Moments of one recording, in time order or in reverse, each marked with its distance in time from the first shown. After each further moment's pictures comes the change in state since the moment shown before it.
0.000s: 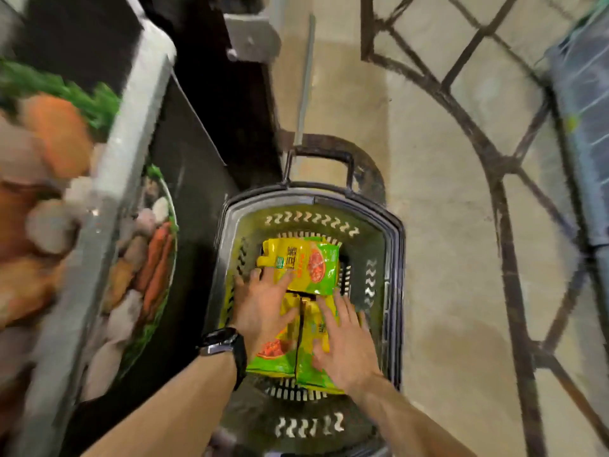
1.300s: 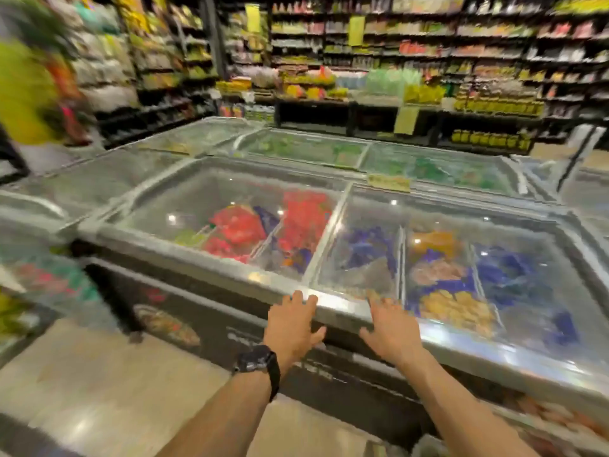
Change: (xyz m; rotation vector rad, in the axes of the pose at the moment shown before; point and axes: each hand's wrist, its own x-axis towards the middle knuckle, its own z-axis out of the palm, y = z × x) left_hand -0.724 0.190 -0.230 -0.469 0.500 -1.681; right_hand -0.512 -0.317 -0.243 -0.749 -0.031 -1.577
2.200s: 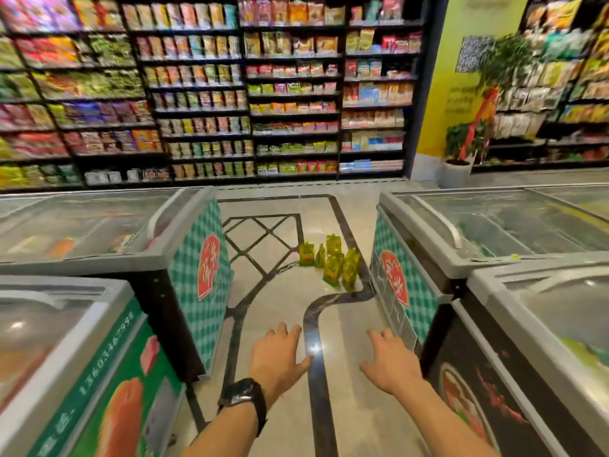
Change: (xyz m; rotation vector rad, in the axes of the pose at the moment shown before) left_hand -0.387 -0.564 -0.065 -0.055 0.058 -1.313; right_hand 0.002 -0.762 0.101 -0.137 -0.292 -1.129
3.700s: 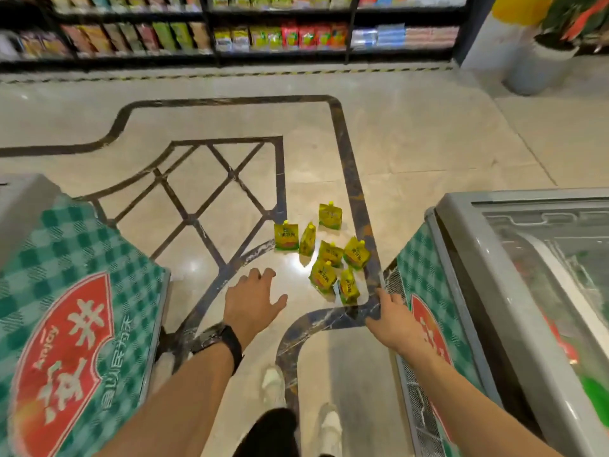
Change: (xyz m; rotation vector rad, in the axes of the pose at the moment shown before) left_hand 0.942 -0.097 0.032 -0.024 -0.219 -0.139; right_hand 0.927 0.080 -0.098 0.226 -0.311 0.191
